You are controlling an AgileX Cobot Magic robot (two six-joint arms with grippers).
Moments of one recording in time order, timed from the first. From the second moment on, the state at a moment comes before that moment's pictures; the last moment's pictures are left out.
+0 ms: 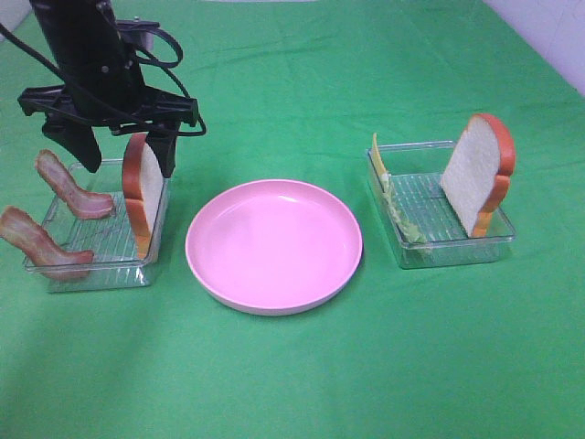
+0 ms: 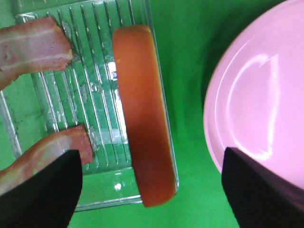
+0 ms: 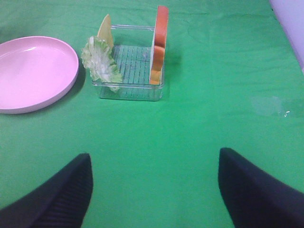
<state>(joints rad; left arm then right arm) -0.39 2.04 -1.66 0.02 1.13 -0.33 -0.02 -0.01 -0.51 0.16 1.08 -0.20</state>
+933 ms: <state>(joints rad) -0.39 2.03 -1.66 0.06 1.10 -0.37 -0.02 -0.01 -0.51 0.16 1.08 -0.20</state>
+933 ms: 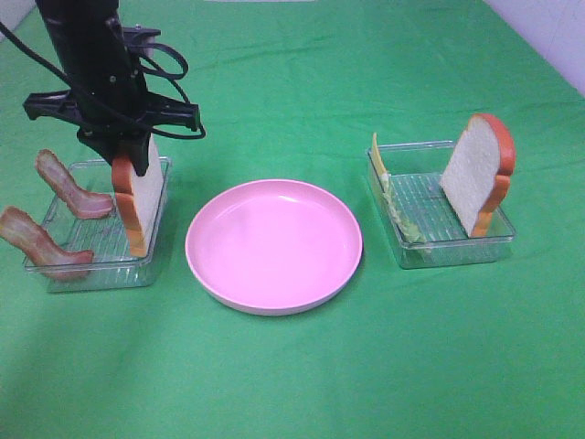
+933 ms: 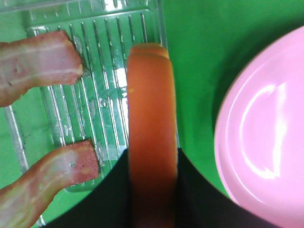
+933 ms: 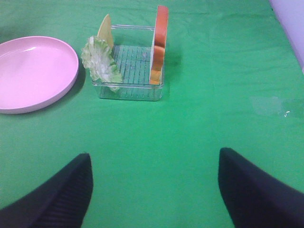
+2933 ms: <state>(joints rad) -0.32 2.24 -1.66 -0.94 1.06 0.38 -0.02 -0.01 -0.51 0.16 1.08 -0.20</state>
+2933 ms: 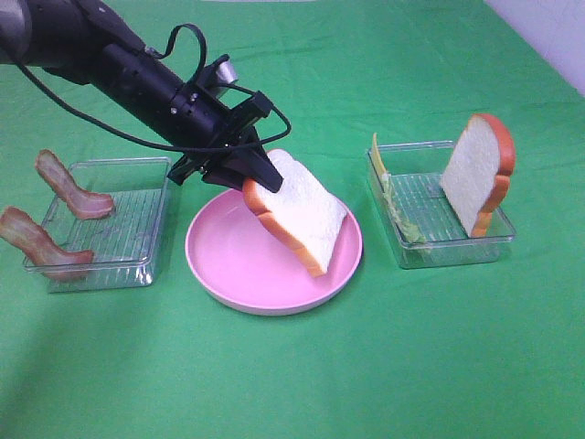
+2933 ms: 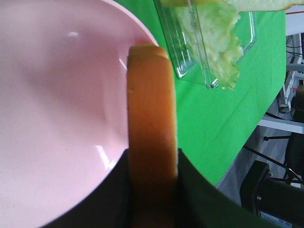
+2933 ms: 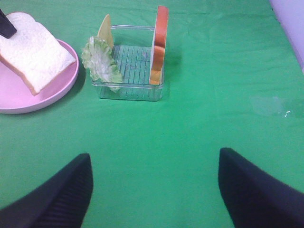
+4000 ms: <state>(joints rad) -0.33 2.28 -1.66 -0.90 1.02 0.31 -0.02 -0.01 -0.51 0.16 1.08 -0.20</state>
